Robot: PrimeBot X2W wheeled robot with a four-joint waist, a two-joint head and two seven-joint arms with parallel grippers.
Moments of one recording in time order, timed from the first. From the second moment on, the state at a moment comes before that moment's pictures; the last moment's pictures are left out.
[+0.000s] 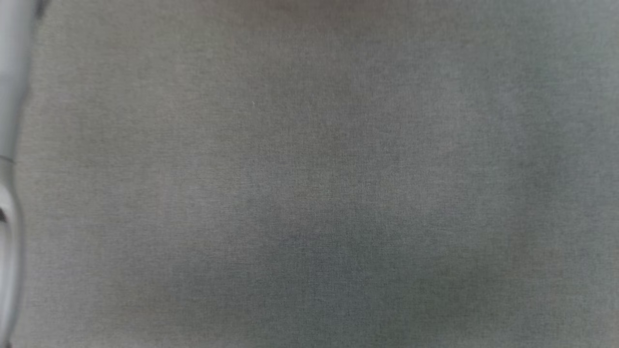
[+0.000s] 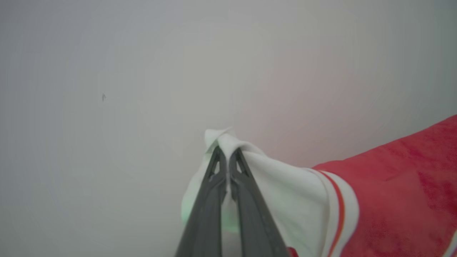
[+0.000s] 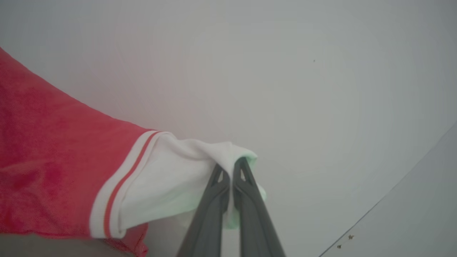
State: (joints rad) left arm -1.57 0.37 -0.50 0.93 -0.44 -0.03 -0.12; right arm -1.37 -0.35 0.23 0.81 -0.02 0.13 -0.26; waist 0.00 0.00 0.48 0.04
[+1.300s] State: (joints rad) left arm -0.13 0.82 -0.48 -0.23 -0.82 0.35 0.68; right arm -0.32 -0.94 0.73 0.06 1.01 0.13 0.41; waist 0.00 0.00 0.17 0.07
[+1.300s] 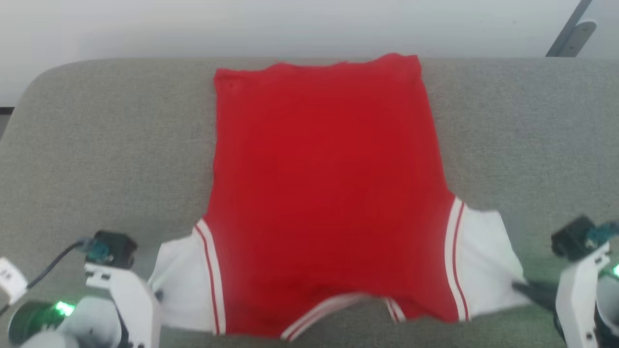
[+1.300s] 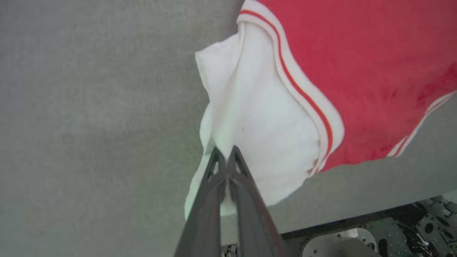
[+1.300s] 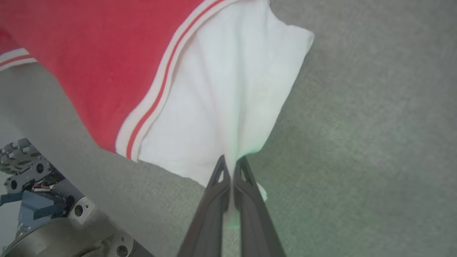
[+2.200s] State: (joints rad) left arm -0.15 0.75 -0.53 -0.31 -0.79 0.36 0.64; right arm -0.34 -0.74 0.27 -0.02 0.72 0.13 0.43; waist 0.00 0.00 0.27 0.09
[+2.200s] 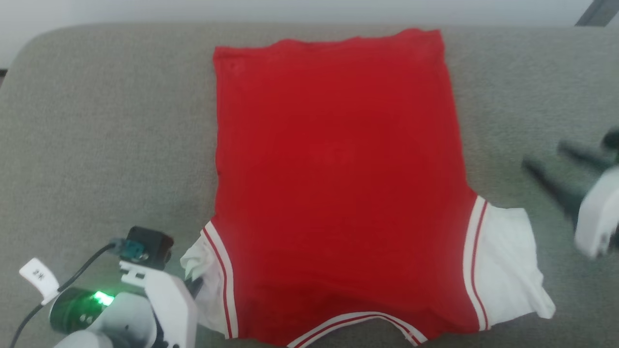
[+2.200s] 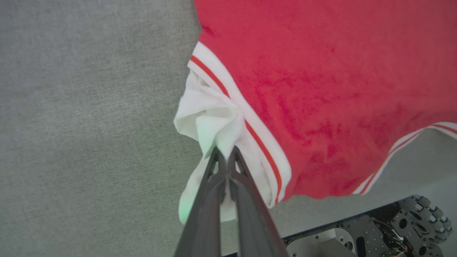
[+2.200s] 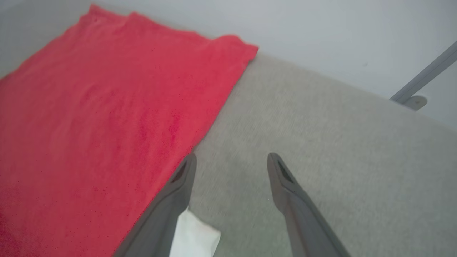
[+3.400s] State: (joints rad) left arm -0.45 0.51 -0.68 -0.13 -0.73 0.18 0.57; right arm -1.29 -0.57 0.44 0.98 0.58 0.13 0.71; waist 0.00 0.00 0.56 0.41
